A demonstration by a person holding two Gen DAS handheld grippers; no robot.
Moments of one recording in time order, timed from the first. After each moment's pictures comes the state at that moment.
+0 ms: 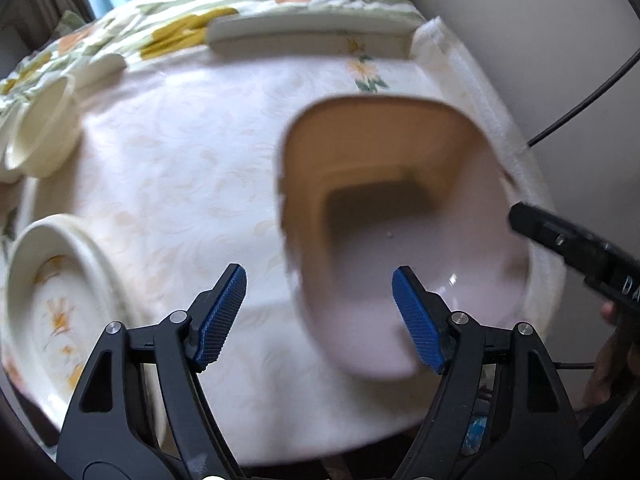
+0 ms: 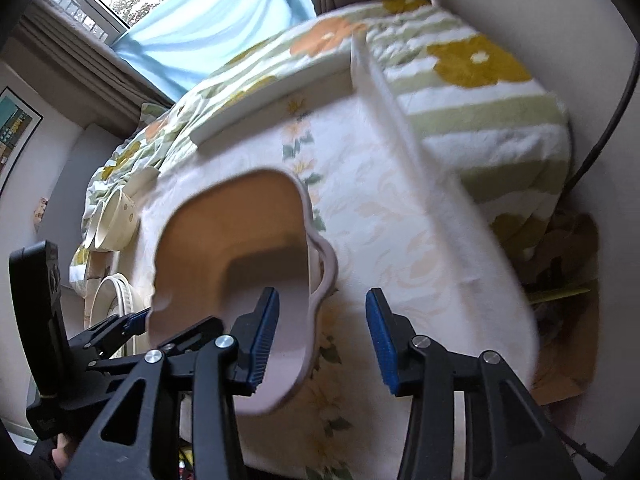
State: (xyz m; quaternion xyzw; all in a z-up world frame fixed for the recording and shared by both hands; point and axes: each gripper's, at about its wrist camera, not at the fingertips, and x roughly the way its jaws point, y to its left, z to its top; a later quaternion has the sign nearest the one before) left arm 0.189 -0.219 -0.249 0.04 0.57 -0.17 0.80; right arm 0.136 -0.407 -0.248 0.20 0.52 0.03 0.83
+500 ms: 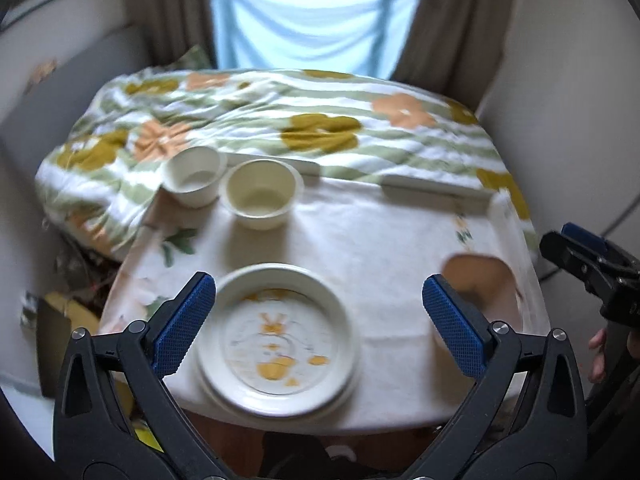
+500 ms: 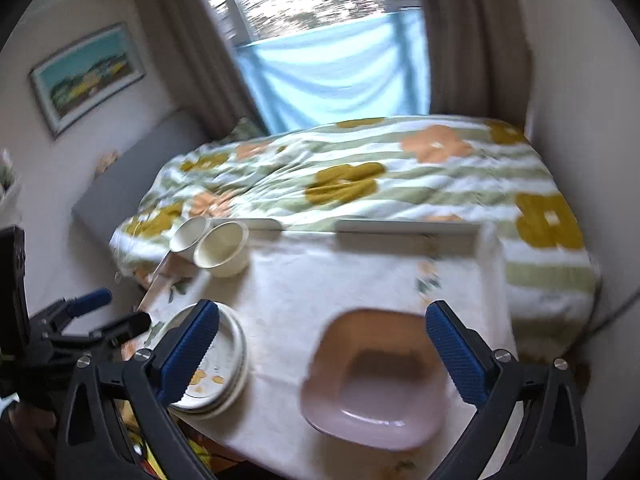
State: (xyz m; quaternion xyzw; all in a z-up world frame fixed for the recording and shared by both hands) left arm 0.151 -0.041 -0.095 -0.05 0.43 -0.02 0.90; right arm 0.162 -0.291 -0.109 0.07 0.41 0.18 0.89
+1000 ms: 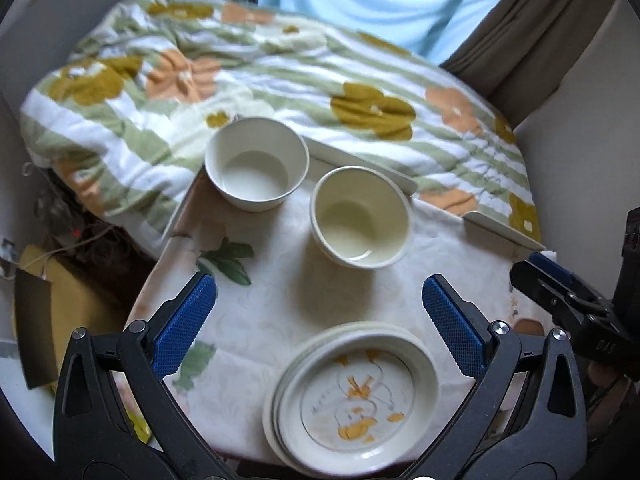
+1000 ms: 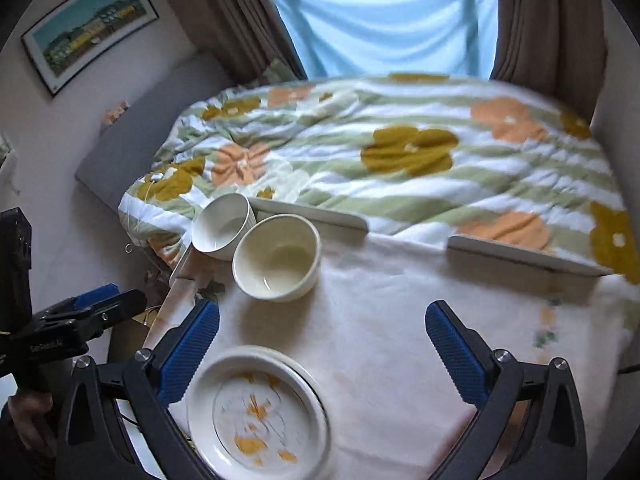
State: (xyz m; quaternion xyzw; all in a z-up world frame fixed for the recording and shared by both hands) left arm 0.290 0.098 -0.161 -0.15 0.53 -0.01 0.84; right arm 0.298 -0.144 -0.168 0.08 0.50 0.22 0.84
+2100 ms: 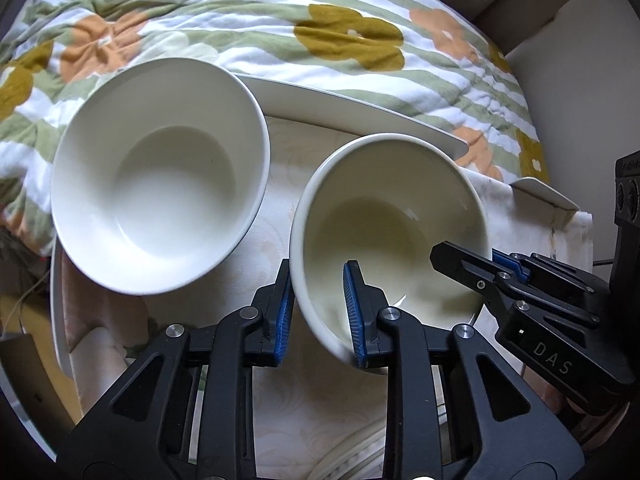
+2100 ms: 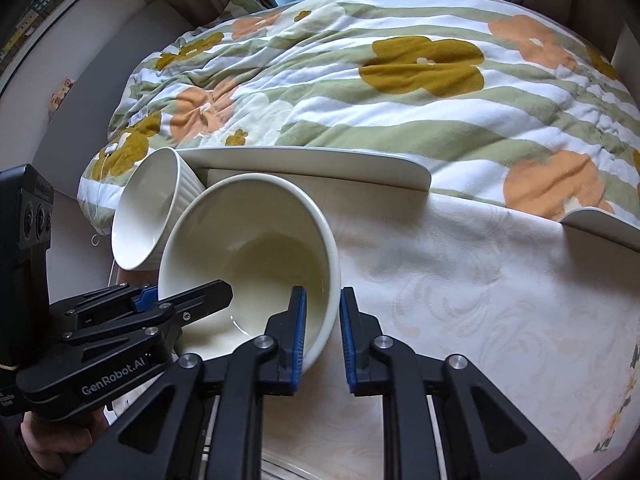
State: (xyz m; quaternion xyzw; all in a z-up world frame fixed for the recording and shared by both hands) left arm 0.400 0.080 -0.280 -0.10 0.61 -0.10 0.78; right arm 0.378 -0.081 -0.274 0.08 0.60 0.18 0.78
